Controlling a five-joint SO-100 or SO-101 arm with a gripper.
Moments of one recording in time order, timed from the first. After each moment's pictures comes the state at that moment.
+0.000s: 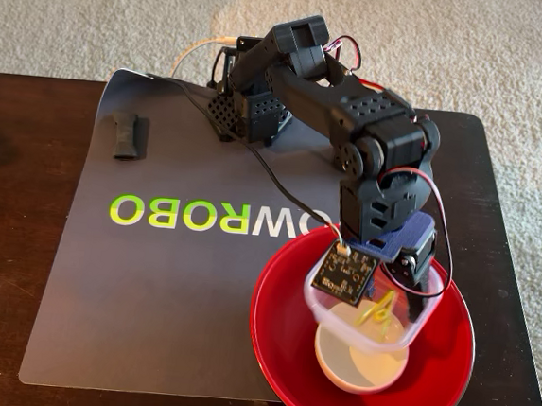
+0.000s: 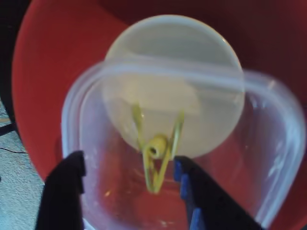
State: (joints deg) arm -27.7 58.1 36.0 85.1 26.3
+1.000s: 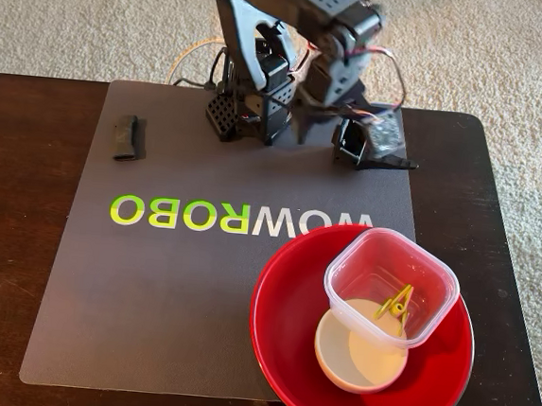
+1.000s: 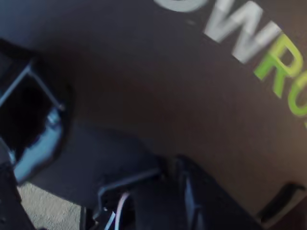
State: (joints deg) arm -52.6 123.7 126.4 90.6 69.4
